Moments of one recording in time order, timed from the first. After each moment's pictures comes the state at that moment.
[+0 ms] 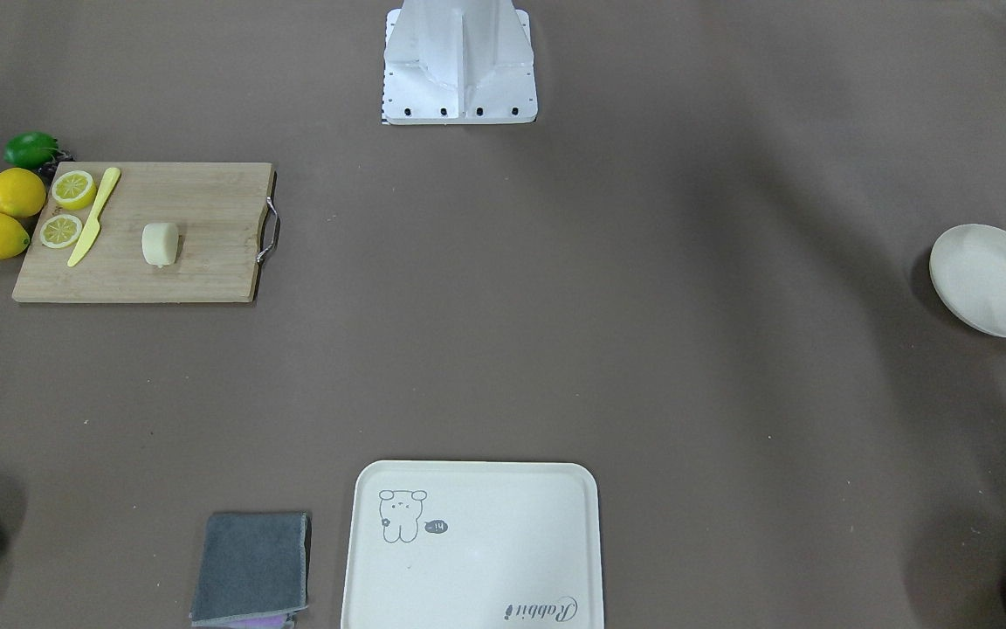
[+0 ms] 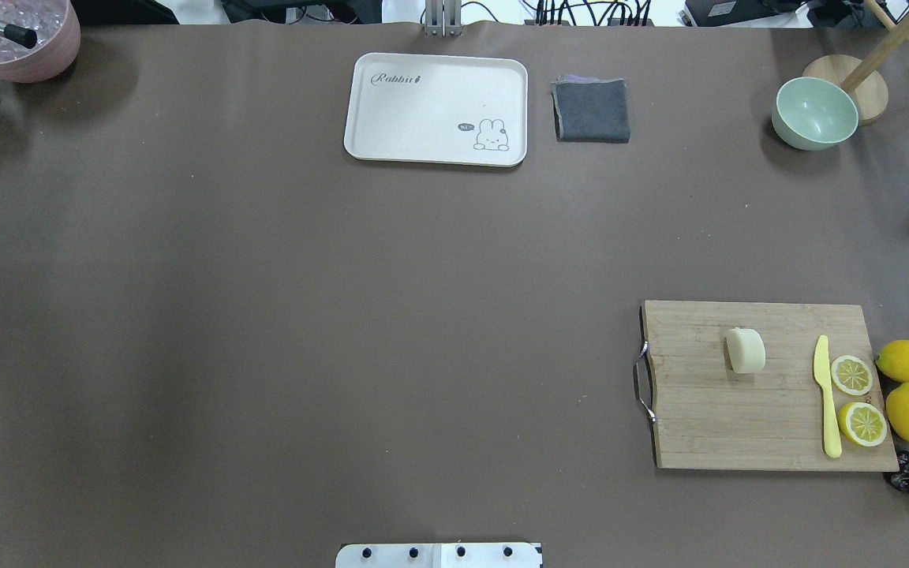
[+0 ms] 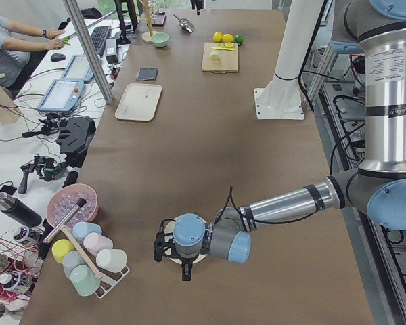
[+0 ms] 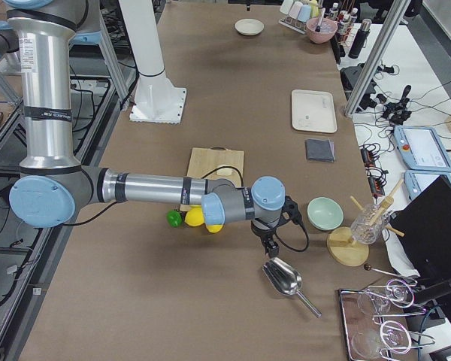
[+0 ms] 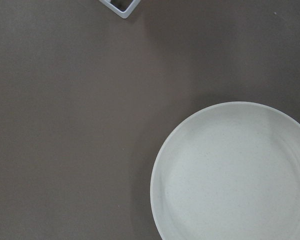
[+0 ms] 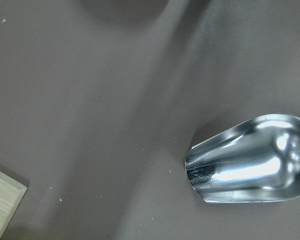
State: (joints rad) left arm -1.50 -1.46 -1.28 -2.18 -2.35 -0.22; right arm 1.47 -1.58 1.54 -1.33 2.35 -0.25
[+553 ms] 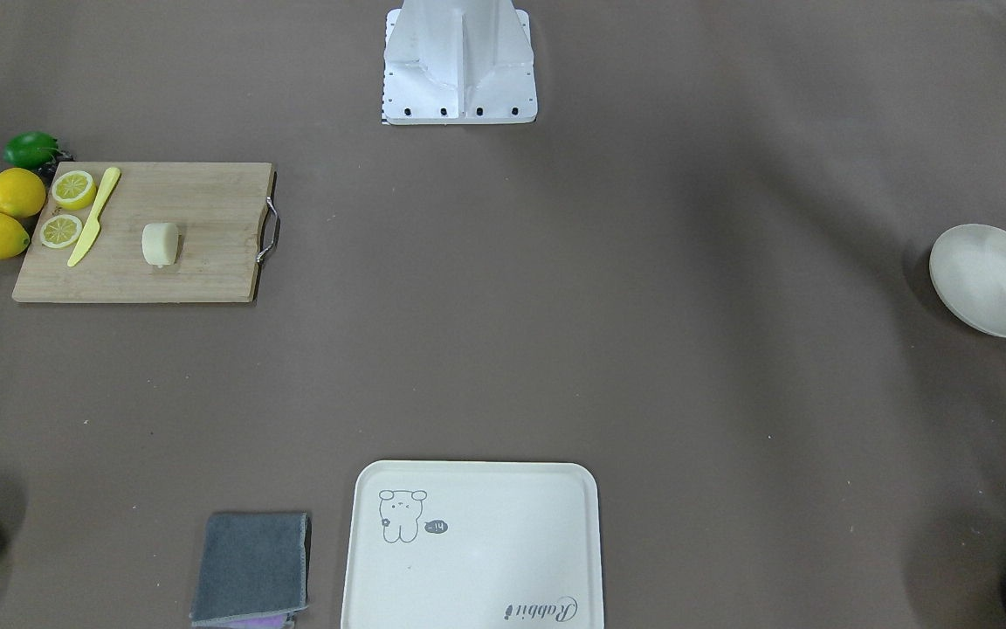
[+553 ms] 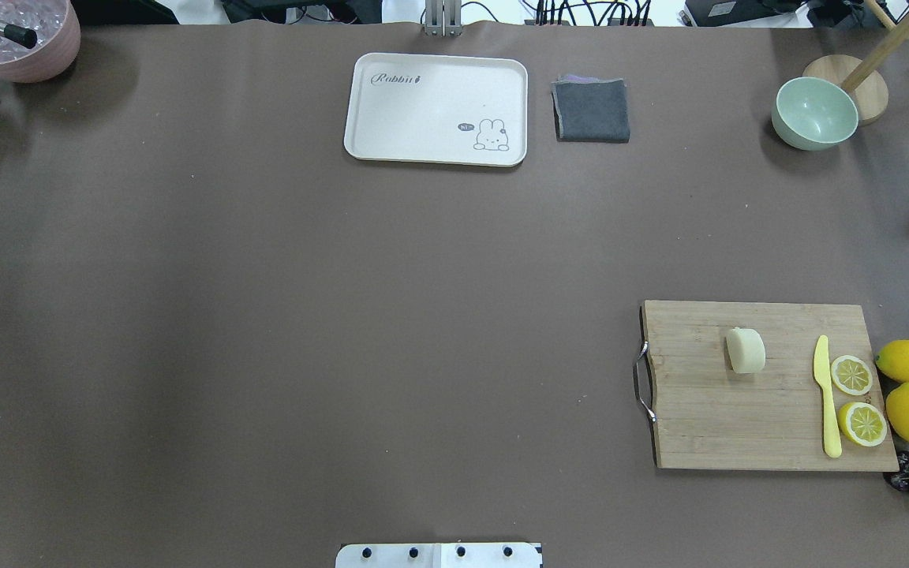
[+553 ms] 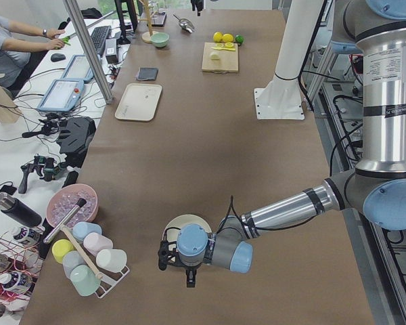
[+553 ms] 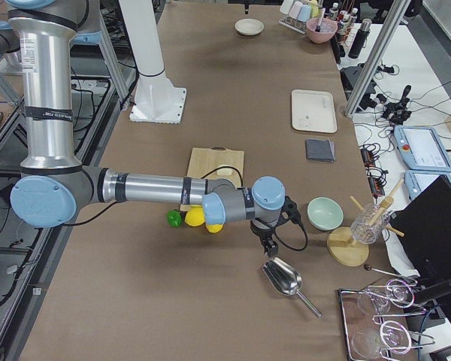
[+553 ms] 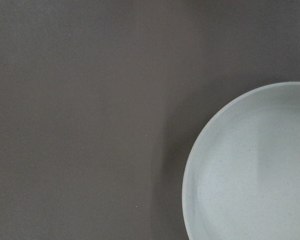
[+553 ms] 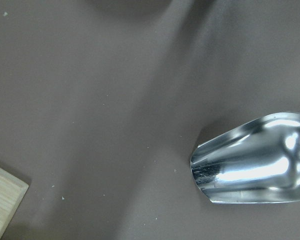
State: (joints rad) left arm -1.47 -1.48 -1.21 -2.22 -2.35 -0.24; right arm 1.45 -1.58 1.53 -1.33 2.35 -0.26
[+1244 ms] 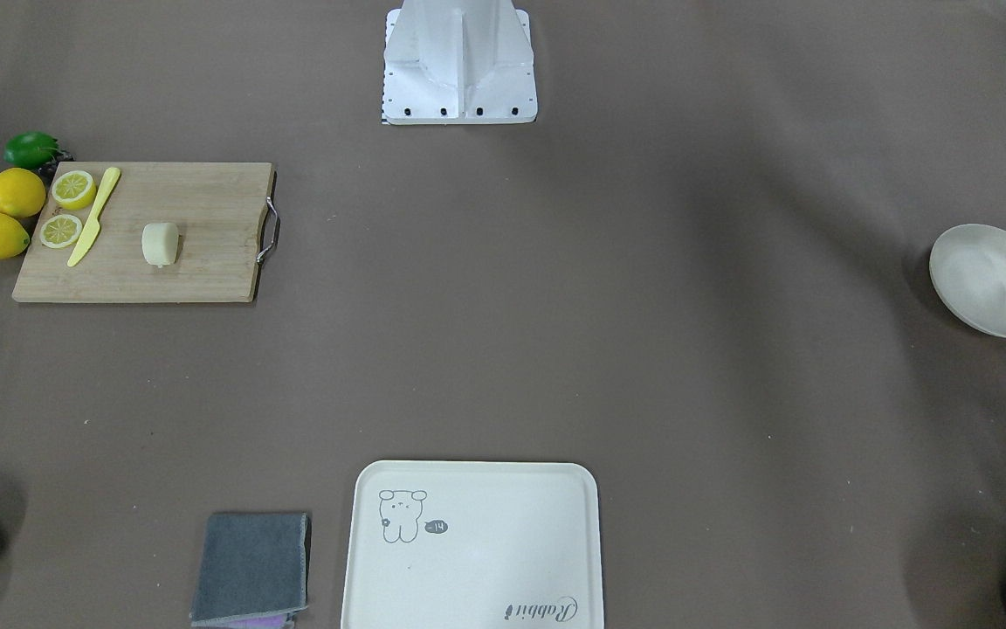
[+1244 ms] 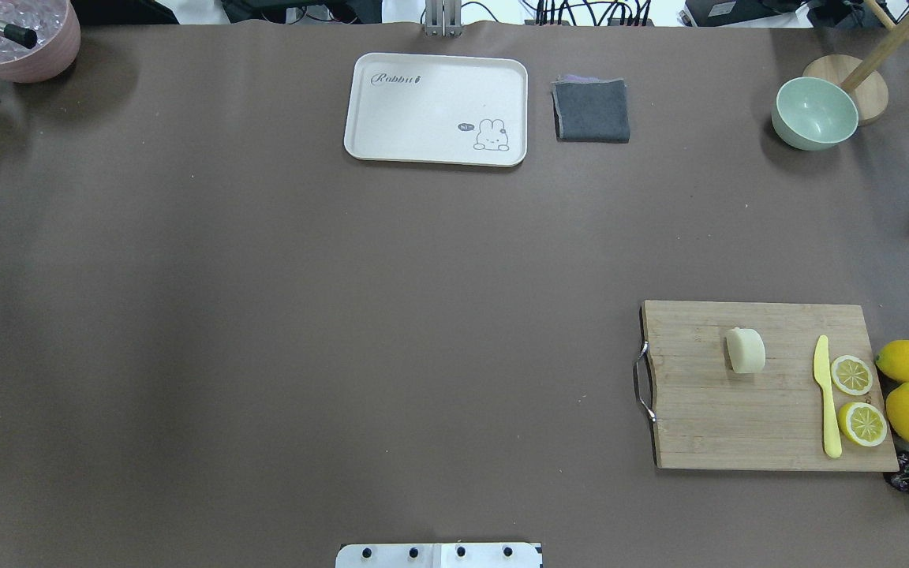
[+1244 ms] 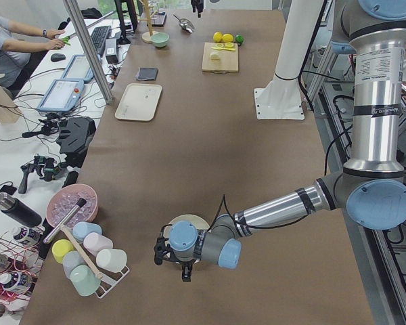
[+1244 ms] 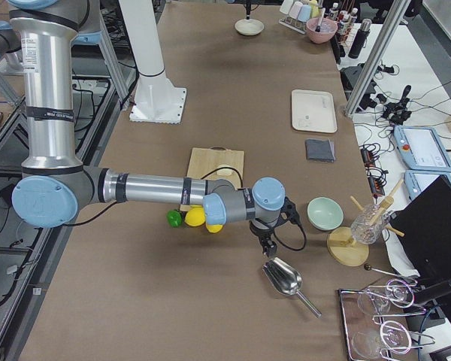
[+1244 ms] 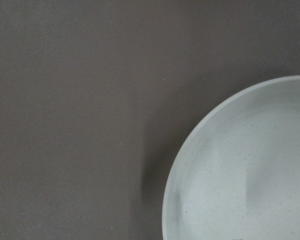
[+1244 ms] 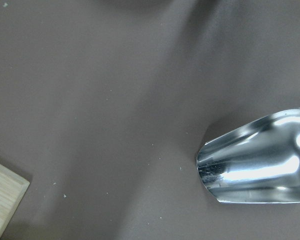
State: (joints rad) left arm -1.41 -1.53 -1.15 -2.22 -2.35 -0.25; right arm 1.44 -1.58 1.53 -1.33 2.35 -0.26
